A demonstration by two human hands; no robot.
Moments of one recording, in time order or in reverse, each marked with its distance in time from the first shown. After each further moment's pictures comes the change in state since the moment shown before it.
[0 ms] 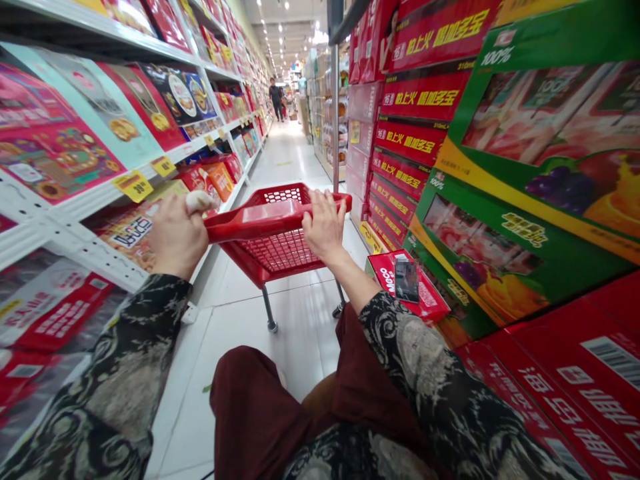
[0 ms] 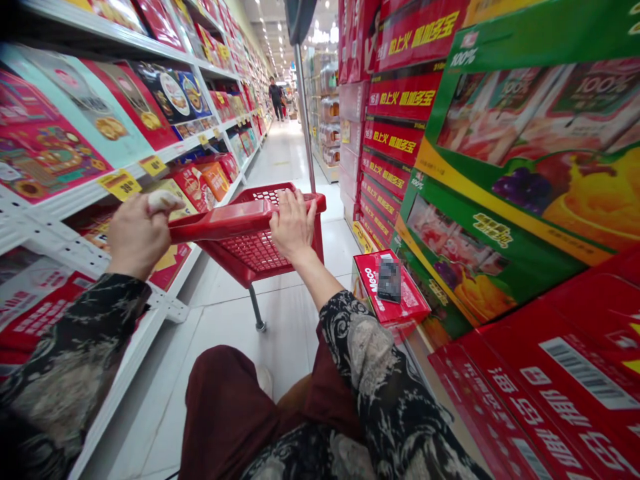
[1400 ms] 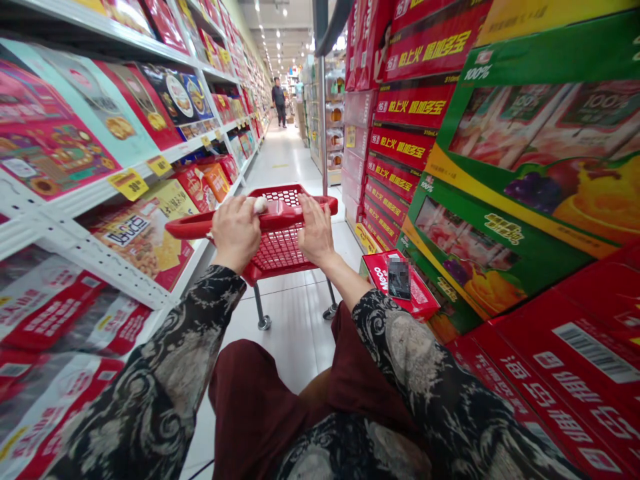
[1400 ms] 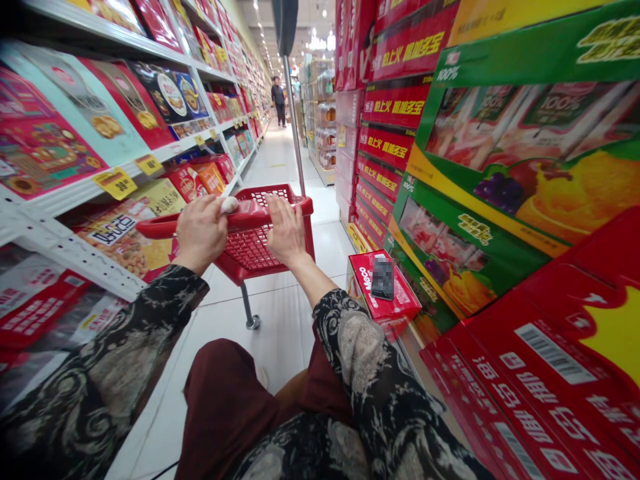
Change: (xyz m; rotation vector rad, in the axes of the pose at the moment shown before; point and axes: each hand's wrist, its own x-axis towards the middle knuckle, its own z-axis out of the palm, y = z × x) left_hand -0.023 0.047 0.042 -0.090 -0.014 0.267; right_hand -0.017 0.007 0.017 0.073 0.037 -0.206
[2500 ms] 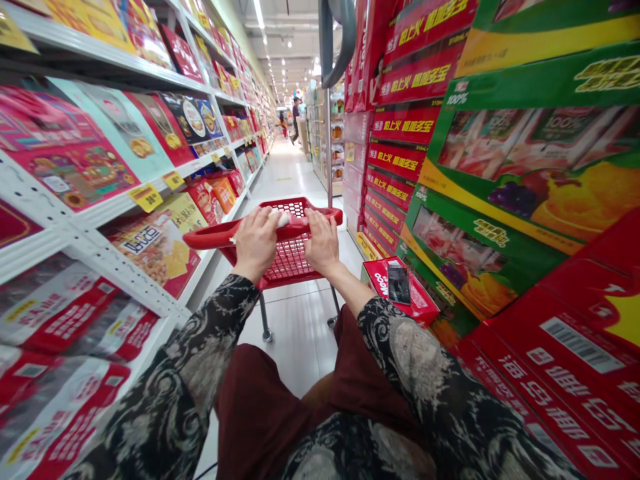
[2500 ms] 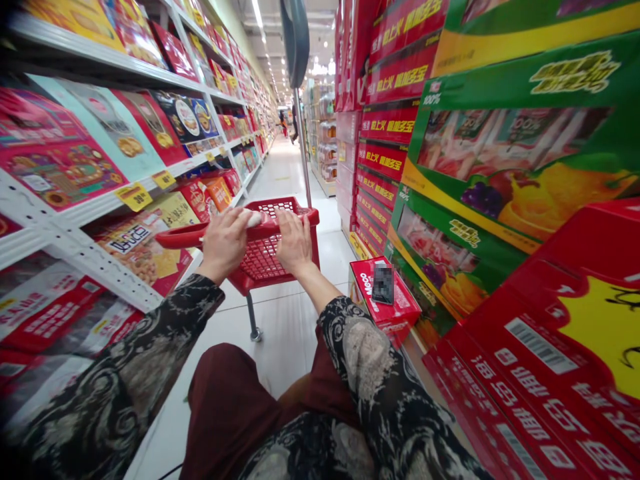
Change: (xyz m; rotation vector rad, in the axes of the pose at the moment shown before) left_hand -0.016 0.013 -0.004 -0.012 -0.027 0.165; right_hand -0.012 -0.010 -0.020 -0.021 0.003 0.042
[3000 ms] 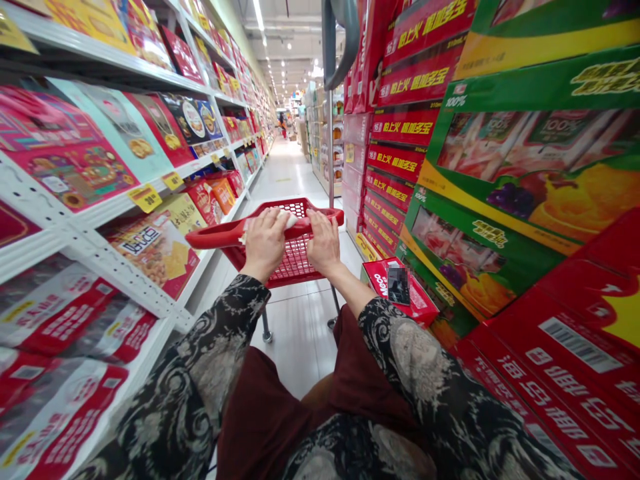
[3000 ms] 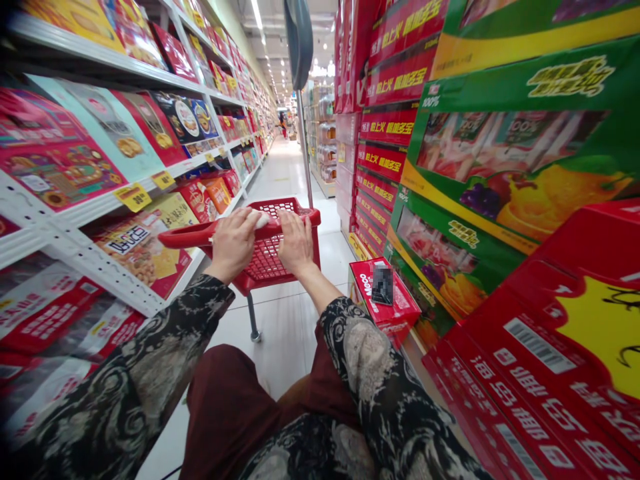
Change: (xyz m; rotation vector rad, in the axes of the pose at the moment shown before) left_hand 0.003 0.017 0.006 0.006 -0.002 0.029; right_hand 0.000 0.006 0.004 -0.009 0.012 -0.009
